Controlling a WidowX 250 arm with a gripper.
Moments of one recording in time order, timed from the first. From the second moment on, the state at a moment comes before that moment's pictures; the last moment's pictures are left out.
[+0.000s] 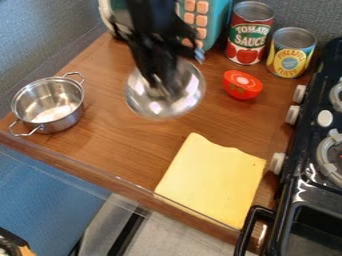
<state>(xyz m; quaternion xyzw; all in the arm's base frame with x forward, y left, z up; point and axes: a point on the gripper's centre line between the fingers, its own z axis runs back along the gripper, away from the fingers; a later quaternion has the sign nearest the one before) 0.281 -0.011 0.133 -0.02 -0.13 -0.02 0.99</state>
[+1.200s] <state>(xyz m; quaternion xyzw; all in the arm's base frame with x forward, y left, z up) 0.261 -0.109 0.071 0.01 -0.08 -0.09 0.99</state>
